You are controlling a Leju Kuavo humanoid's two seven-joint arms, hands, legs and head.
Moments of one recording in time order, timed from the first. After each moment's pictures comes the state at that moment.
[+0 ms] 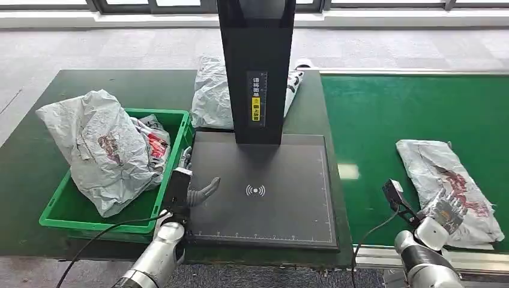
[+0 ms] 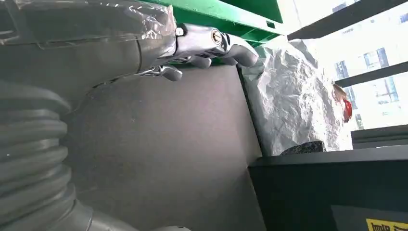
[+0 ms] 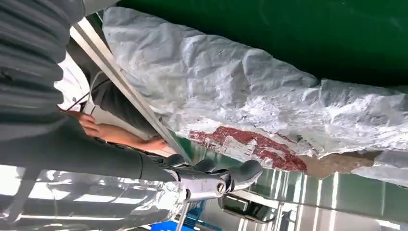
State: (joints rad) left arm -0.37 -0.21 -0.15 -0.72 -0.05 0.25 -0.51; right arm -0.53 -0.11 -0.40 -0.31 1.51 -0.62 0.24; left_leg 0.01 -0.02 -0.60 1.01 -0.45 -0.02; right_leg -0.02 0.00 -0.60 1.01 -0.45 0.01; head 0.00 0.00
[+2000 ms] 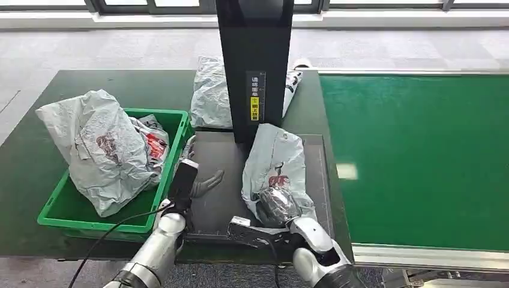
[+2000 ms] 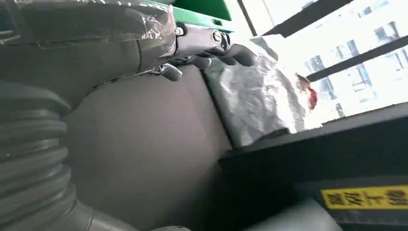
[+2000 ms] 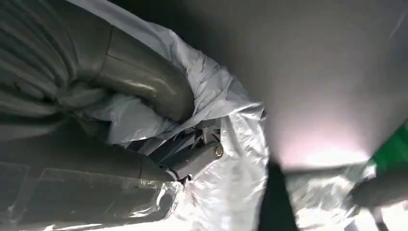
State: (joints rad) left arm -0.43 -0.22 -0.14 -0.75 -0.19 0.19 -0.48; right arm -0.26 0.12 0.61 -1.07 0.90 -0.11 -0.17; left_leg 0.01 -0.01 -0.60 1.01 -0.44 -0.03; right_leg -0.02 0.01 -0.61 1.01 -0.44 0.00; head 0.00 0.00
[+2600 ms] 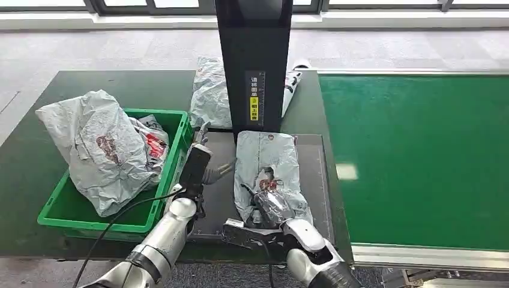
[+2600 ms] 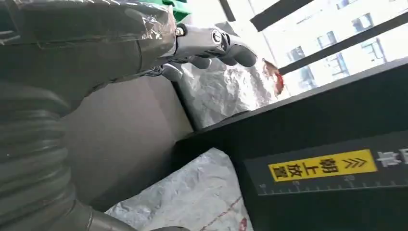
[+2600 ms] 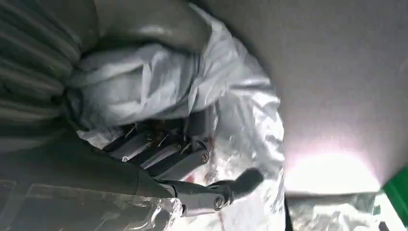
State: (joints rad) left arm -0.53 -0.26 -0.15 -0.66 -0.19 0.20 -0.52; right arm -0.29 0.13 0.67 -1.00 0.86 -0.12 -0.11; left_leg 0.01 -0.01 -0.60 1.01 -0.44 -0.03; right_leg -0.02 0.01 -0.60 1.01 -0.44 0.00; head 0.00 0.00
